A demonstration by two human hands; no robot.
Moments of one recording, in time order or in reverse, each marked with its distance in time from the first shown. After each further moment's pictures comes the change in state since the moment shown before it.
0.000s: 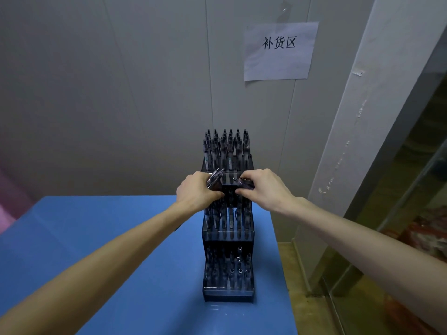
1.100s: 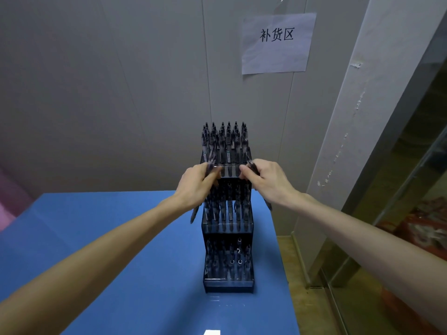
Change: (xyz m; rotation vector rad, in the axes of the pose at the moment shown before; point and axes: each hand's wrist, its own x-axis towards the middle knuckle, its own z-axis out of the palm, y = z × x) left_hand -0.011 0.001 -0.007 -0.234 0.038 0.210; right_hand -0.010 0.008 0.000 0.266 0.153 0.029
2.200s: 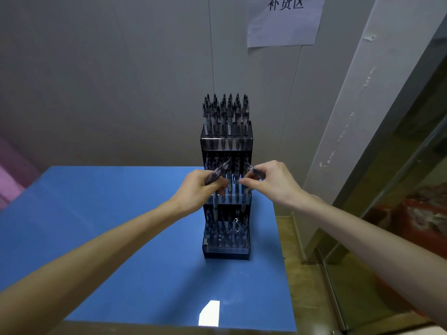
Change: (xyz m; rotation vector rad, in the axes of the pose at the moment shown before) left_hand -0.077 -0.009 0.023 -0.264 -0.160 -0.041; right_hand -0.063 0.006 0.007 0.024 -0.131 0.088
